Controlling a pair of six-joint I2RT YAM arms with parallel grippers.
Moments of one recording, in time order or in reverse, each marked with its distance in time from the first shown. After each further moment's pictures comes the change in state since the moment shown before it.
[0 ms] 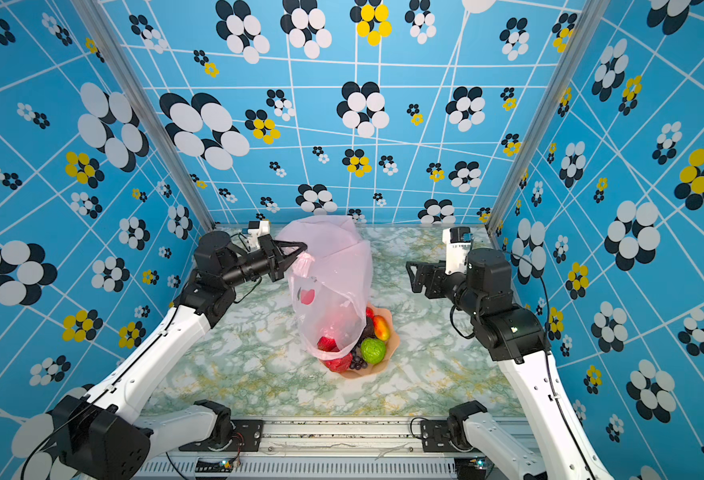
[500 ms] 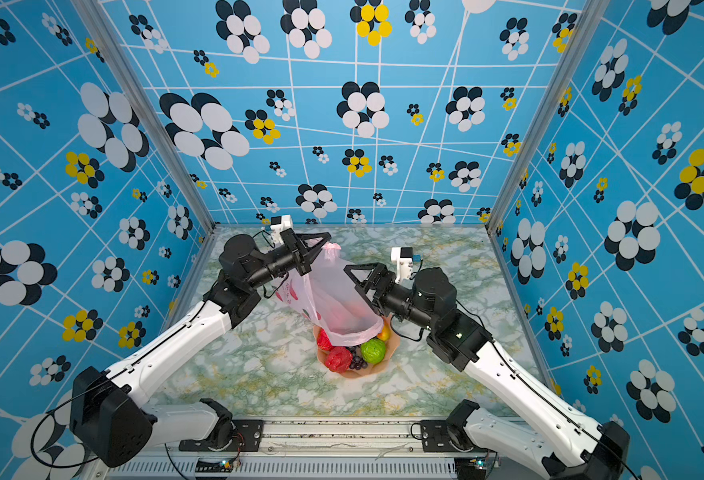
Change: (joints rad) left arm -0.191 0.093 0.013 0.273 -0.208 -0.112; right arm 0.426 0.079 -0.273 0.637 0.006 0.955
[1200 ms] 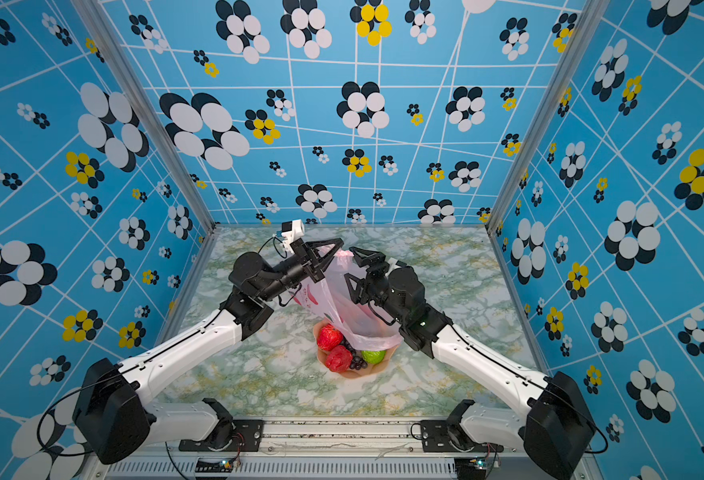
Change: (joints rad) left arm -0.114 0.009 -0.107 0.260 -0.058 0.020; right arm 0.004 0.232 -0.056 0.340 0.253 0.528
